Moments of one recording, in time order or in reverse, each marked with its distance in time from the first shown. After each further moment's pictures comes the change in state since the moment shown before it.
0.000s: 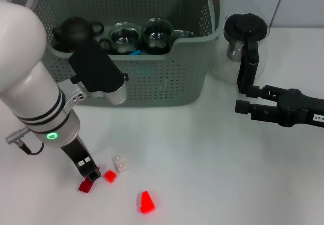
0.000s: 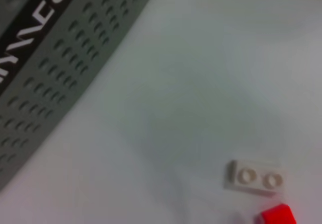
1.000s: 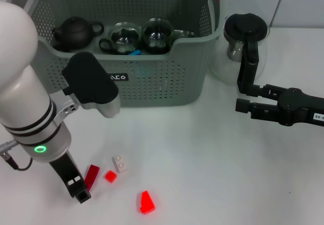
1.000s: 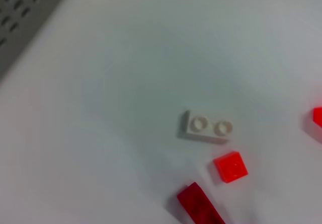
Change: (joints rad) left arm 0.029 -0.009 -0.012 0.056 -0.002 0.137 0.018; right arm 0.003 -0.002 0.000 0.000 0.000 0.005 0.000
